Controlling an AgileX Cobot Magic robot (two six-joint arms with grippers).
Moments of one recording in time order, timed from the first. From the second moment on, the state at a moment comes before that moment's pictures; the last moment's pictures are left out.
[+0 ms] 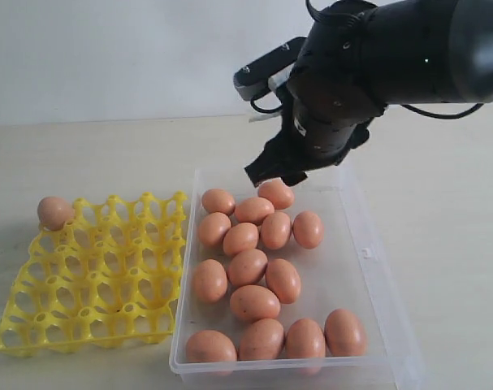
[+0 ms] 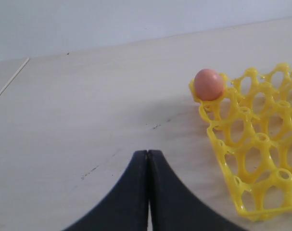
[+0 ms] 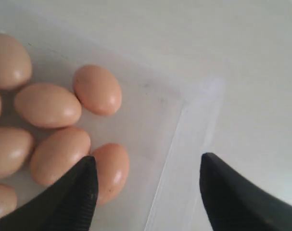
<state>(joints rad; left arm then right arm) 0.04 0.01 0.00 0.10 0.39 0.03 0.70 1.81 -1.30 -0.65 0.81 0.62</state>
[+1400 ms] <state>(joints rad) 0.04 0.01 0.00 0.10 0.39 0.03 0.54 2.03 -1.30 -0.17 0.57 0.38</state>
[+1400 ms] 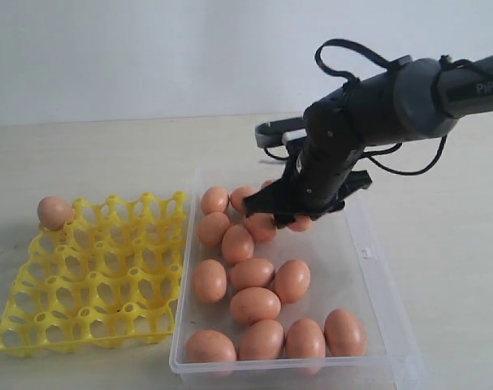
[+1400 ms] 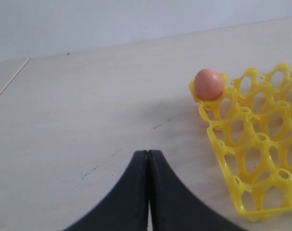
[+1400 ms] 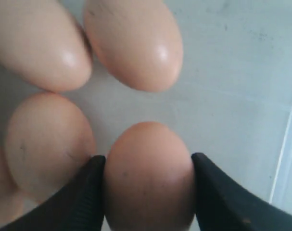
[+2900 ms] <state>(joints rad) 0.04 0.01 0.00 0.10 0.39 0.03 0.85 2.48 -1.84 -0.13 -0.02 0.23</state>
